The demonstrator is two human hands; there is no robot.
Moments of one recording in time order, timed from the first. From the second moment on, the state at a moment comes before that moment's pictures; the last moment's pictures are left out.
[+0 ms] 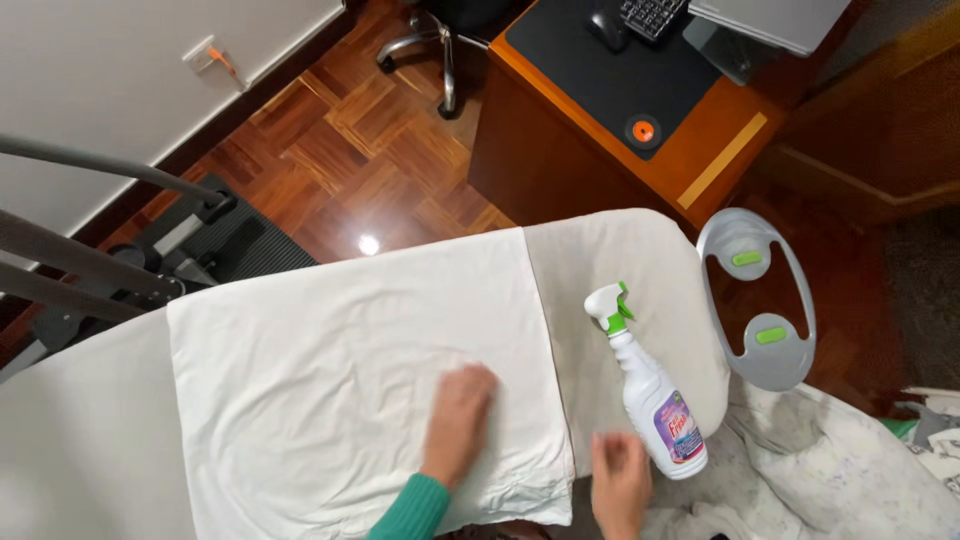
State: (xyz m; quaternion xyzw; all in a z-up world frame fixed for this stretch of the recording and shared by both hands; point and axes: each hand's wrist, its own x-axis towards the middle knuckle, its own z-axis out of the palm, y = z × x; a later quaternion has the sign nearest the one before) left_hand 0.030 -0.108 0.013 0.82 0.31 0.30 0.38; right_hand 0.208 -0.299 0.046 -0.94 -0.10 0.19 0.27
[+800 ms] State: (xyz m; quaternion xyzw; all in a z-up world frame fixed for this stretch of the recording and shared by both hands) left_hand 0.080 -0.160 -0.008 0.97 0.21 0.08 0.05; right_hand 0.223 -0.341 0.028 -0.91 -0.10 0.37 0.14
